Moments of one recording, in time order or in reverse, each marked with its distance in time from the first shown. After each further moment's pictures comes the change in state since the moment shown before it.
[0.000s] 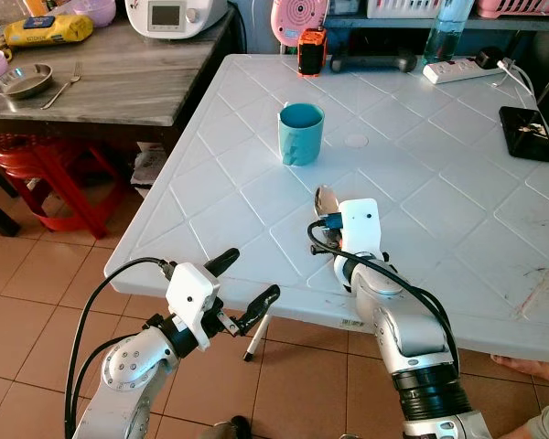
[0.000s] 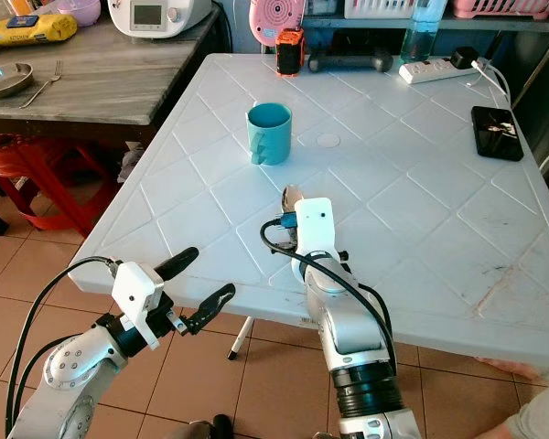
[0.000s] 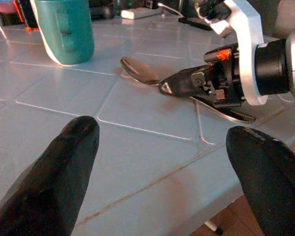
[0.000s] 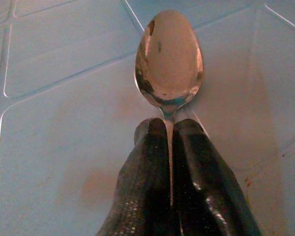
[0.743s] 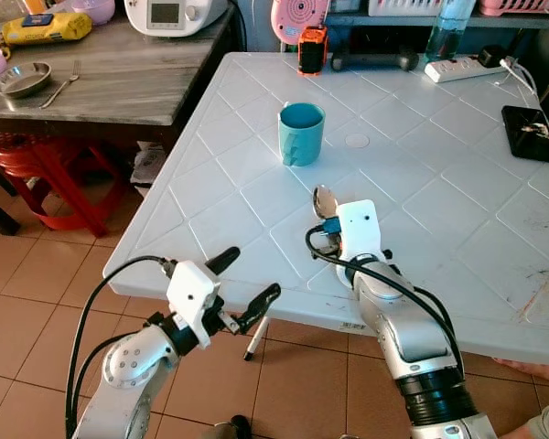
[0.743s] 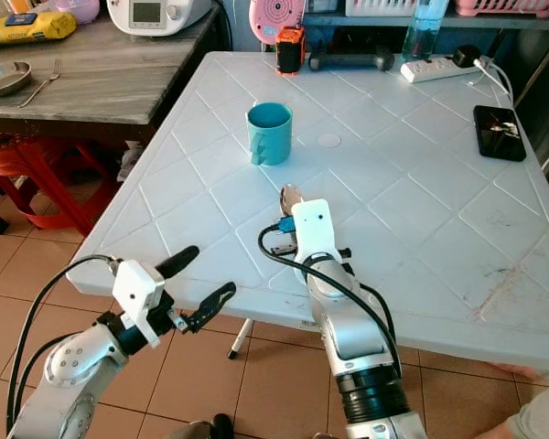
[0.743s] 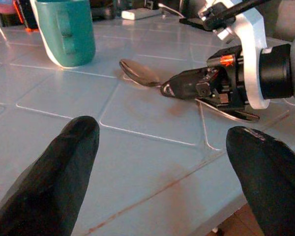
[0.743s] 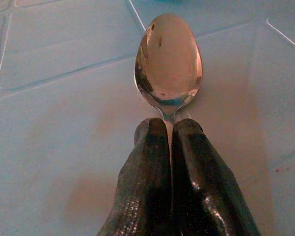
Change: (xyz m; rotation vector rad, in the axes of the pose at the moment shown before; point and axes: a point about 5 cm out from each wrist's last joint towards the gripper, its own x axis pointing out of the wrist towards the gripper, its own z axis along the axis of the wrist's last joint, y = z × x) left arm 0.003 0.001 0.003 0.007 -0.008 -0.004; right arm -0.003 -0.004 0.001 -0.086 -0.046 0.004
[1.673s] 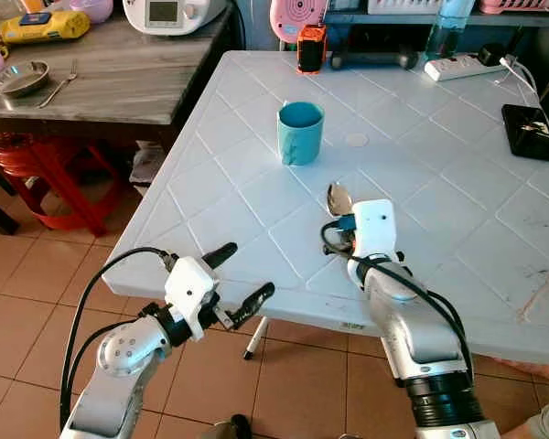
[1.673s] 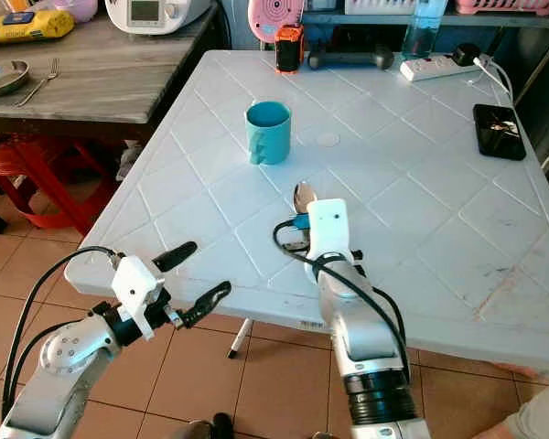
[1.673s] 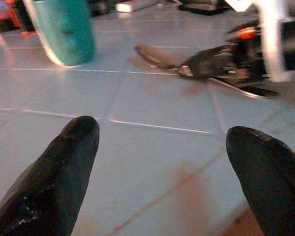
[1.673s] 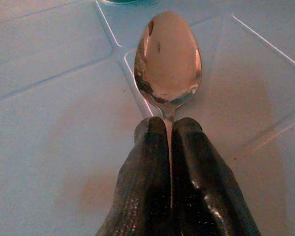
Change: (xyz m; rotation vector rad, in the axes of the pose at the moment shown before) left arm 0.002 0.017 -0.002 0.091 0.030 -0.001; right arm -0.003 -0.011 0.002 0.092 -0.027 -0.014
